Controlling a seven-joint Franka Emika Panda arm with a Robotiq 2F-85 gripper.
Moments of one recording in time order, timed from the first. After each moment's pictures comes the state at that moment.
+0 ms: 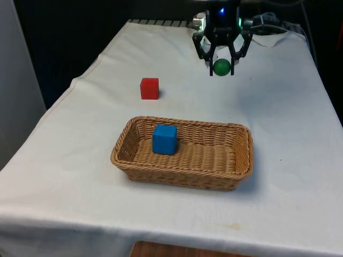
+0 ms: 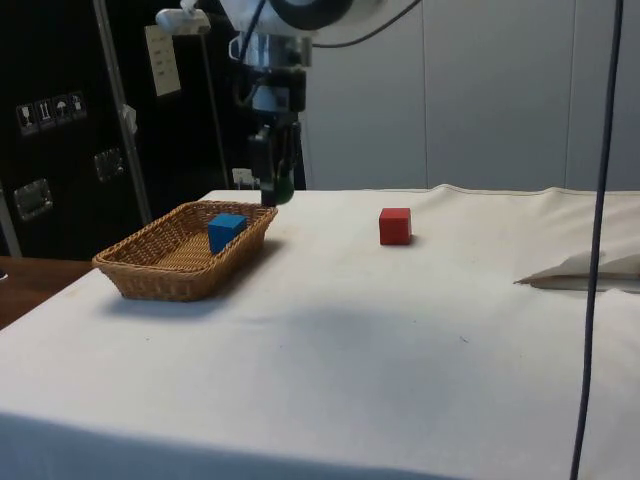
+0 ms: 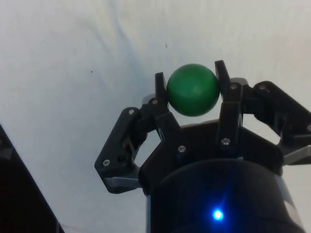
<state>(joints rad) 0.34 0.16 -0.32 -2.28 0.18 2.56 -0.17</state>
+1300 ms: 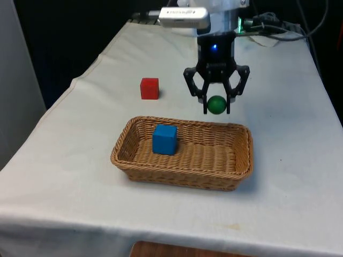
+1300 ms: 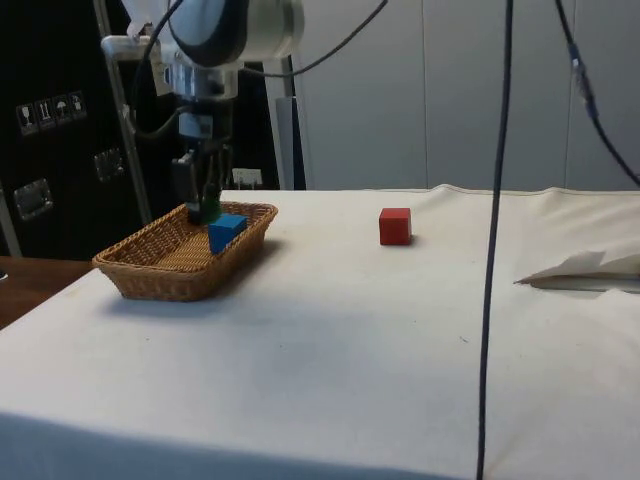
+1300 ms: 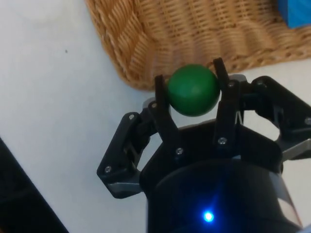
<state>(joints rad) 0.30 0.51 -0.32 -1.86 0.35 2.49 -0.27</state>
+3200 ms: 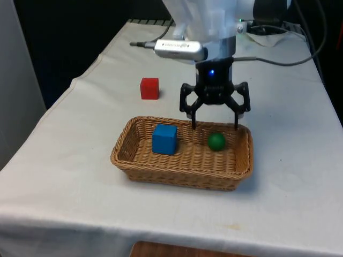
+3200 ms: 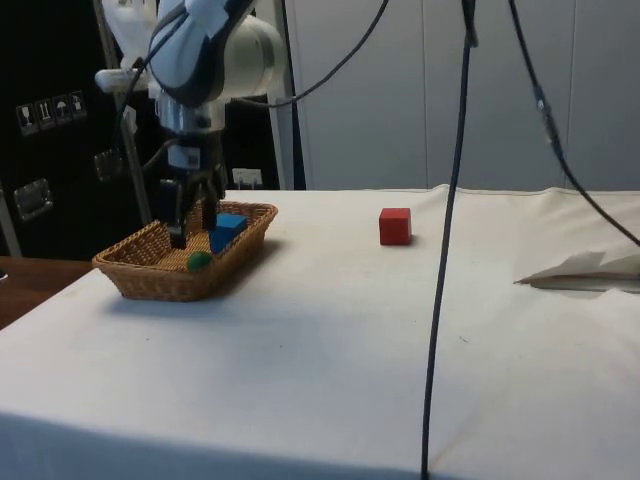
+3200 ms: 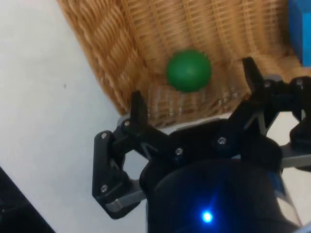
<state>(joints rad) 0.30 0.66 -0.33 -1.73 0.42 2.49 -0.29</state>
